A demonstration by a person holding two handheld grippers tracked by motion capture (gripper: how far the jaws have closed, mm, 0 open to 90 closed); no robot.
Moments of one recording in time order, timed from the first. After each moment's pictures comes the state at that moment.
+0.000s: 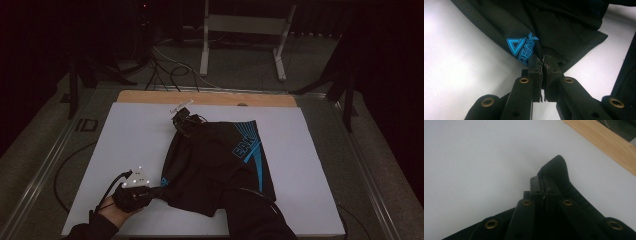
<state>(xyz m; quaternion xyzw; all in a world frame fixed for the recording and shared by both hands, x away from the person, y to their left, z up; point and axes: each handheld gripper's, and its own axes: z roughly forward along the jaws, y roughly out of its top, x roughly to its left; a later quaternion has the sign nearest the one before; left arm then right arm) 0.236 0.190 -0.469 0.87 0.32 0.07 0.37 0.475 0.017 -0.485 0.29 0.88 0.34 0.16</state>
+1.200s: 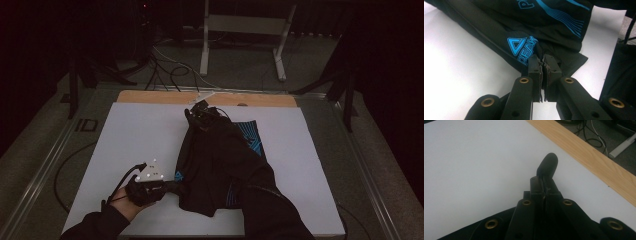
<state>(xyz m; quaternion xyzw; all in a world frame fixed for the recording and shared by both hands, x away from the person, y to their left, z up) 0.244 0.152 -0.438 0.88 0.27 0.08 0.39 0.472 -0.039 -0.445 0.30 0.87 0.36 0.17</state>
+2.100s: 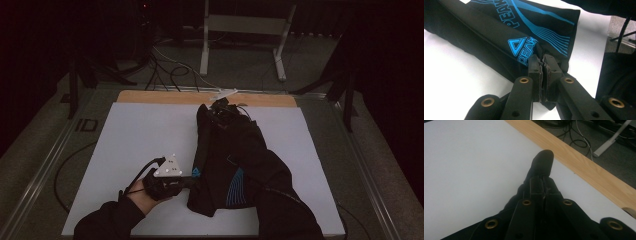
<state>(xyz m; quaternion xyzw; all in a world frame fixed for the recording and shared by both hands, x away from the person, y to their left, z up) 0.254 0.112 -0.420 0.89 0.22 0.07 0.40 0.467 -0.096 -0.427 0.32 0.85 0.37 0.19</state>
